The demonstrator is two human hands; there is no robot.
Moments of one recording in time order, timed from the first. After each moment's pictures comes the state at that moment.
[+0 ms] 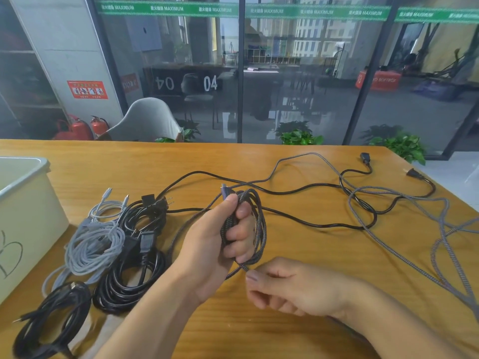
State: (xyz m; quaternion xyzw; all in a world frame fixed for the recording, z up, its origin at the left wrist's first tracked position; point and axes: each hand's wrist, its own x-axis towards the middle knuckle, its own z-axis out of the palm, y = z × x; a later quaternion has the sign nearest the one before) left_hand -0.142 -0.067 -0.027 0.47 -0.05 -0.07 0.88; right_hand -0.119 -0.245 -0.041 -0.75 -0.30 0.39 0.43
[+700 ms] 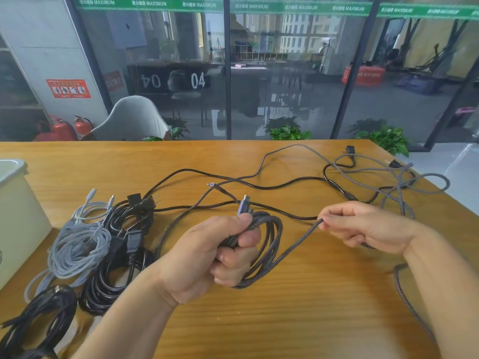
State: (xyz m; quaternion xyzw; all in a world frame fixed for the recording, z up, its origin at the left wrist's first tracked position) left_hand -0.149 -0.059 -0.022 0.54 -0.18 -0.27 0.78; right_hand -0.043 -0.372 -0.031 -0.78 -0.15 0.30 0.52
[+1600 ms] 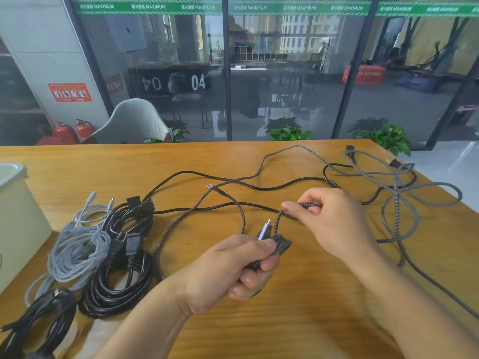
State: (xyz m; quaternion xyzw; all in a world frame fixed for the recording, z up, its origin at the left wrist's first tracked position) left_hand -0.150 -0.081 -0.032 0.67 -0.19 -0.26 0.67; right_hand -0.080 -0.294 -0.030 -0.91 -0.12 -0.17 0.36
